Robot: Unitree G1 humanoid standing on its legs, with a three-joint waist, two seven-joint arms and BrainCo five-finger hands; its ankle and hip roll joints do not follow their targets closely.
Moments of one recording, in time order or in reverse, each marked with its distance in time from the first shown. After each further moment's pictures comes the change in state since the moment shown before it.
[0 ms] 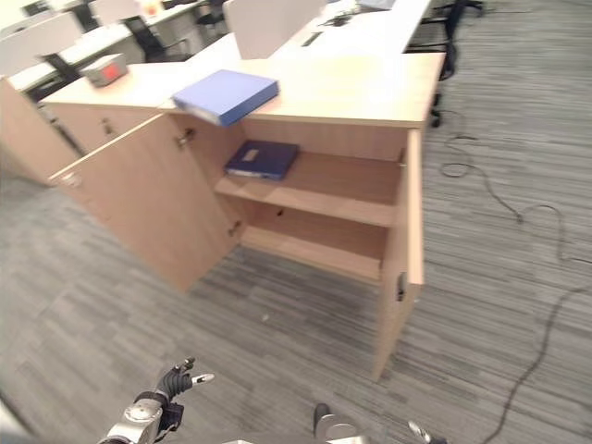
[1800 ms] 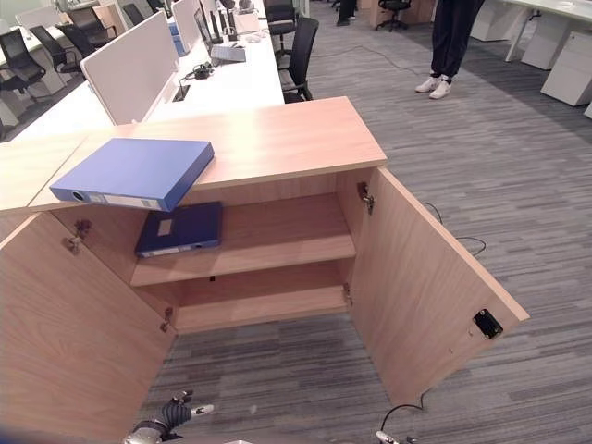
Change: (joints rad) left arm 0.072 -0.009 -0.029 0.026 0.012 0.006 0.018; right arm 0.096 0.003 0.204 -0.187 -0.098 -0.009 0.030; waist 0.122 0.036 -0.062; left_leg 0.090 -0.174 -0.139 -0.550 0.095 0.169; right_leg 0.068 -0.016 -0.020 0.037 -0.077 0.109
